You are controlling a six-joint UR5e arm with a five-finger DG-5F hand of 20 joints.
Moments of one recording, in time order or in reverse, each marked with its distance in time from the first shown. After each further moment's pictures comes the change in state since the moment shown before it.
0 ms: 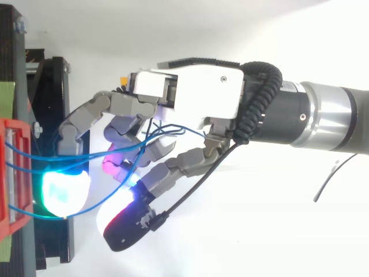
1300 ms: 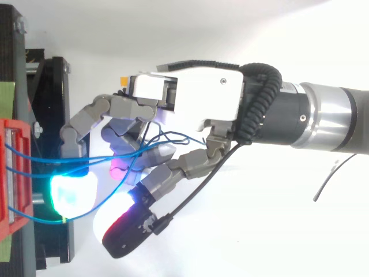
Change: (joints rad) arm 0.000 0.000 0.000 -0.001 -0.011 0.004
